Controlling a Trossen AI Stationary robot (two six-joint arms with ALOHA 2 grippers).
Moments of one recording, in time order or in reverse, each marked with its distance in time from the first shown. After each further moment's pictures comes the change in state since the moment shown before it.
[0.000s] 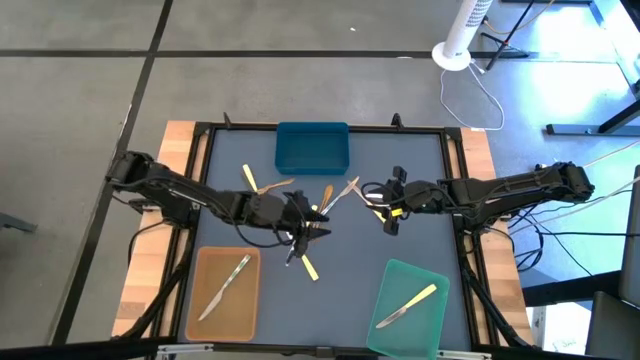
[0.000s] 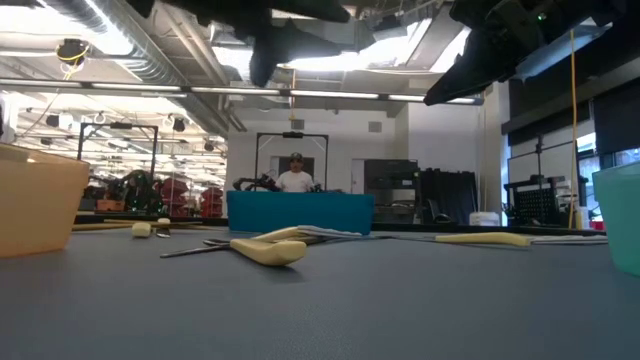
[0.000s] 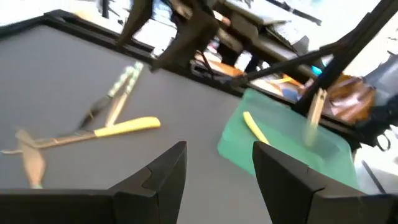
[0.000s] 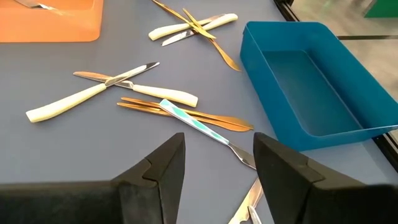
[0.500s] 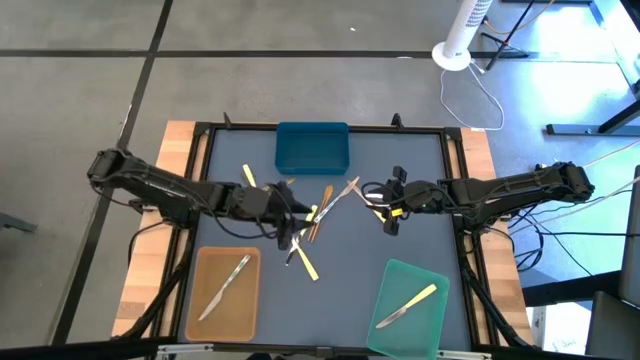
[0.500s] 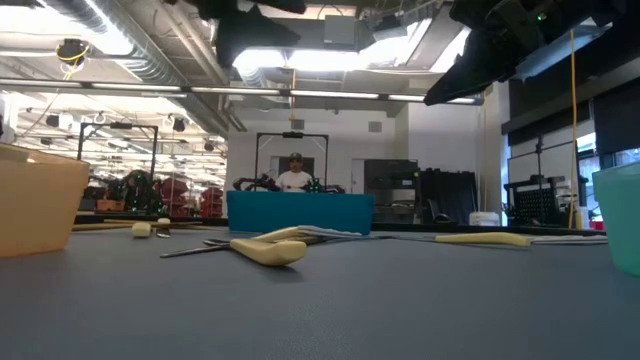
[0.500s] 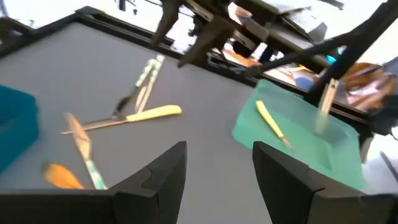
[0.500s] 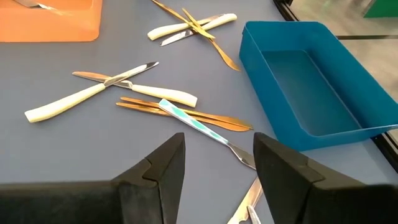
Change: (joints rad) left arm 0.000 -0.195 0.000 -0.278 -0.046 -0.001; right arm 0.000 0.000 0.000 0.000 0.000 0.000
